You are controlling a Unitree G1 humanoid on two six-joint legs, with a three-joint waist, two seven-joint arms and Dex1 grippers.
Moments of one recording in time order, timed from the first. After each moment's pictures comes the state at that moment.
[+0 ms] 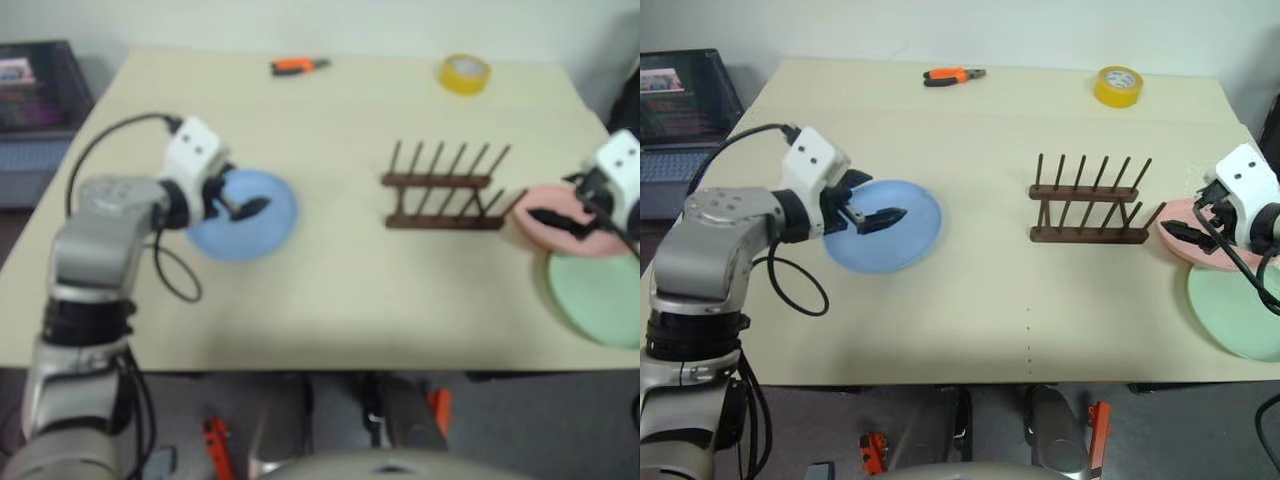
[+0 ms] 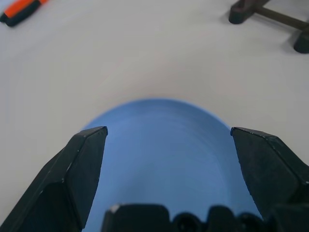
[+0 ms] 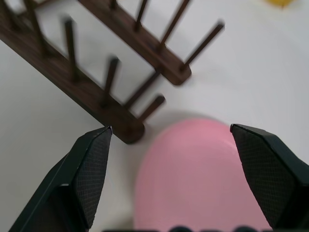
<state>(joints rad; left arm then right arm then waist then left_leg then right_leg) -0.59 0.74 0.02 -0.19 -0.21 0.85 -0.85 -0.43 -1.12 -0.06 0.07 0.24 0.64 0.83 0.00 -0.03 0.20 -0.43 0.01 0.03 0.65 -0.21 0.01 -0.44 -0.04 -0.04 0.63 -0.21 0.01</state>
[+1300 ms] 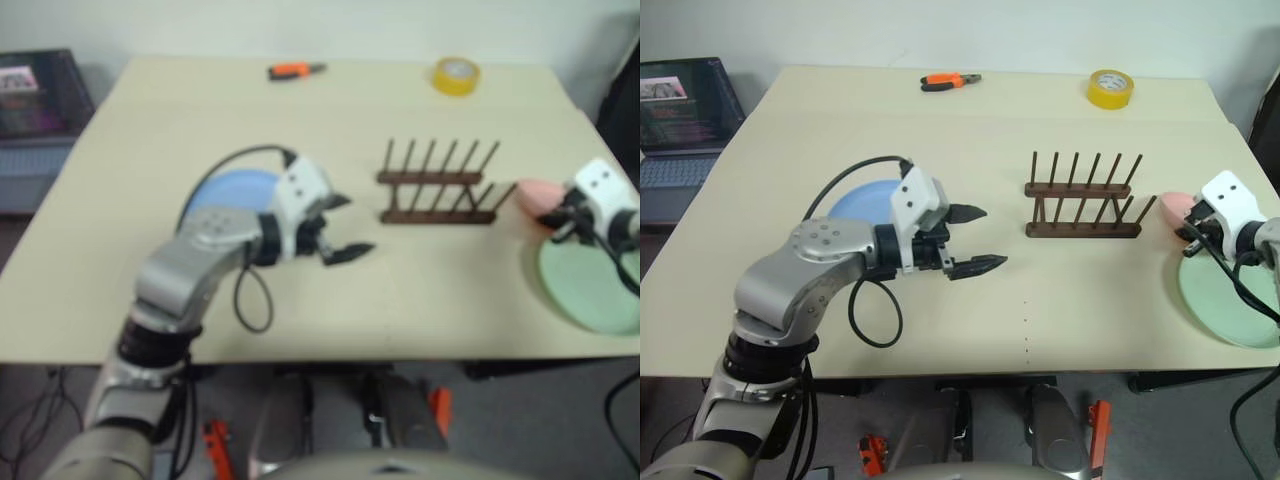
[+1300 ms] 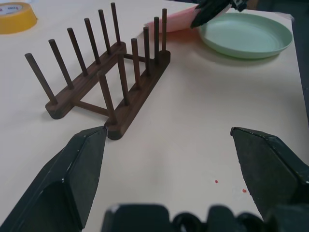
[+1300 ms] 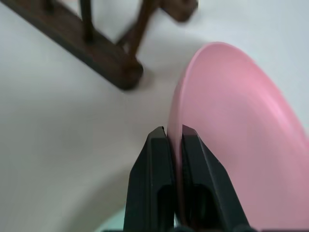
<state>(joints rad) -0.60 0.52 -0.19 -0.41 -0.40 0.86 -0.78 -0.50 -1.02 -0.06 0.22 0.14 0.60 0.91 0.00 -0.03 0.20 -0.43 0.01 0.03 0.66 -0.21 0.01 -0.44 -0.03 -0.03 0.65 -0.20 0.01</state>
